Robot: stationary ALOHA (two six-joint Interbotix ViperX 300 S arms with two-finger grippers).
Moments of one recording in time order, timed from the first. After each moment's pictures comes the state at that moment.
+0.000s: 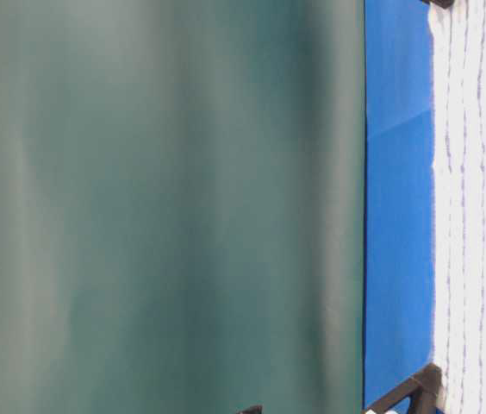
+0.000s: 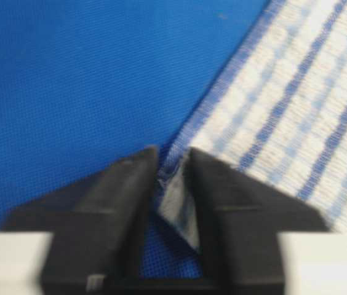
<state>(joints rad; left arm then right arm) 0.47 0.15 1.06 -0.04 -0.56 0.01 -0.44 -0.05 1.18 0.13 -0.41 0.07</state>
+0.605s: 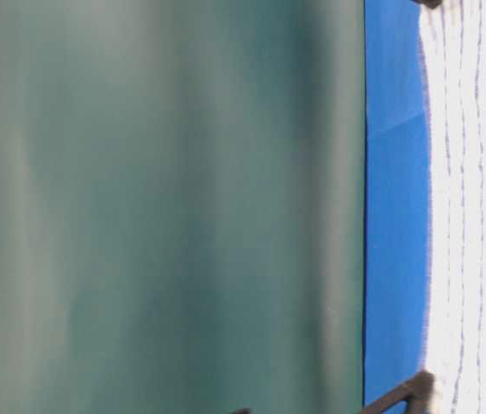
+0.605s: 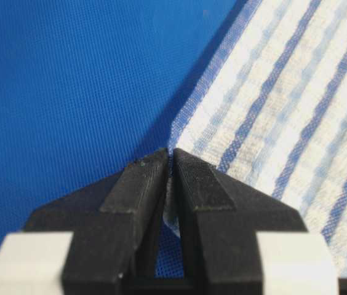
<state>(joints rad) 0.45 0.06 1.07 -0.04 -0.48 0.01 -0.44 -0.10 1.17 0.12 -0.38 0.06</state>
